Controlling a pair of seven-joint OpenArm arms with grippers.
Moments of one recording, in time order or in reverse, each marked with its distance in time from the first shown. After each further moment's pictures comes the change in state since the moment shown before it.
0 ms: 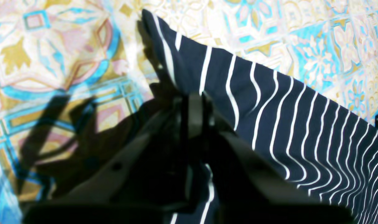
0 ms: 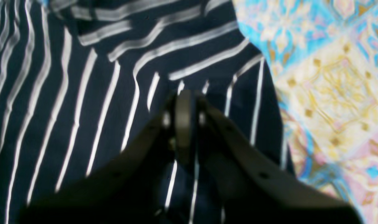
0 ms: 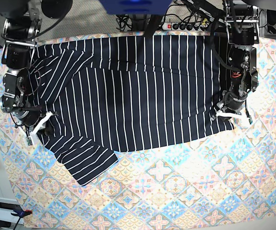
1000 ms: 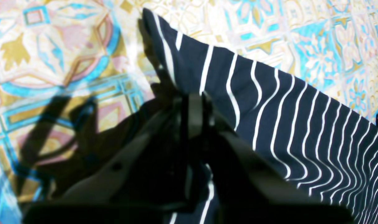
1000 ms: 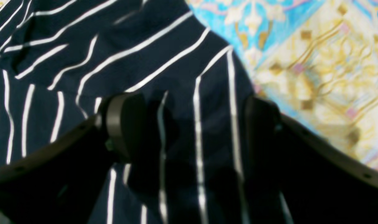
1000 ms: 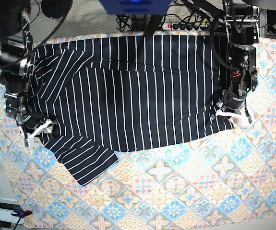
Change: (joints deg) left arm 0.3 0.0 0.0 0.0 0.0 0.0 0.0; right arm 16.3 0.9 -0.1 -34.3 -5.9 -2.4 16.2
